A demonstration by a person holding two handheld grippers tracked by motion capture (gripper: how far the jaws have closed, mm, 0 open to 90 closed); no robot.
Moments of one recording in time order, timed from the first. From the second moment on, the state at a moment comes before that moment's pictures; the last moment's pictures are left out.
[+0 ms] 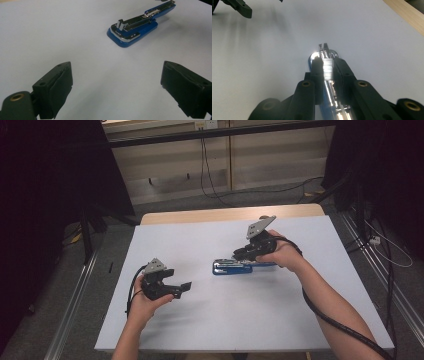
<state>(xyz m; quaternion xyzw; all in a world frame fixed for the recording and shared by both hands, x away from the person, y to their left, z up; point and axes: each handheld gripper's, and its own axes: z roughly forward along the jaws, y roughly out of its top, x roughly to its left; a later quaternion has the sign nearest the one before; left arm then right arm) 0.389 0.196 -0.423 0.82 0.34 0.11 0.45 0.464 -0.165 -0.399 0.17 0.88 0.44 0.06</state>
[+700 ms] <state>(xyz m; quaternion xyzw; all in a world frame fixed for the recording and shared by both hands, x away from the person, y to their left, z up) 0.389 0.194 -0.424 0.82 0.35 0.11 0.45 0.474 -0.152 -0.406 0.15 0.89 0.43 0.05</state>
